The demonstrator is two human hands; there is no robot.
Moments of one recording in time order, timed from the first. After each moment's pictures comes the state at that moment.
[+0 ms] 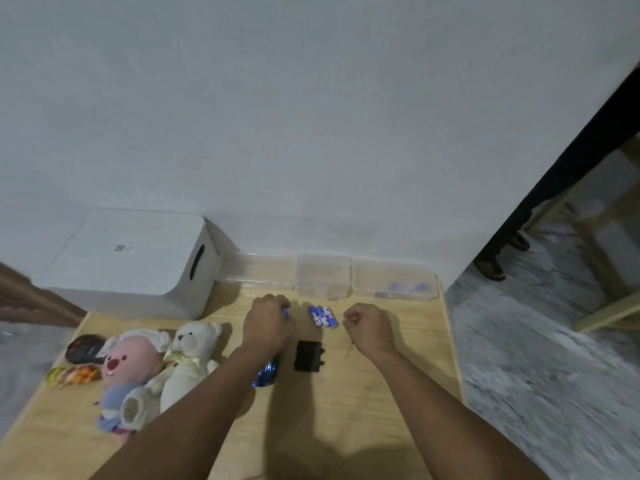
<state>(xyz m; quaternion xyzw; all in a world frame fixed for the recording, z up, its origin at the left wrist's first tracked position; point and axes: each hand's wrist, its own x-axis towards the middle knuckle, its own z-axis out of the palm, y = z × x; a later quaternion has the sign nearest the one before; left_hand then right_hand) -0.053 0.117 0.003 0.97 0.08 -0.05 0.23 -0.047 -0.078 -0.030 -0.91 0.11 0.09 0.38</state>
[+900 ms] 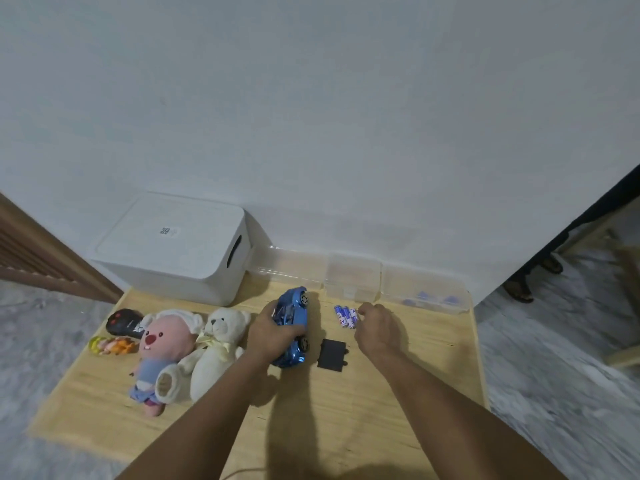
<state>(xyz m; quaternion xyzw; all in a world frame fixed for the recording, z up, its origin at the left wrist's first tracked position) -0.088 0.158 0.002 0.79 0.26 -0.11 0.55 -0.046 -0.039 -0.017 -0.98 0.05 0.10 0.16</state>
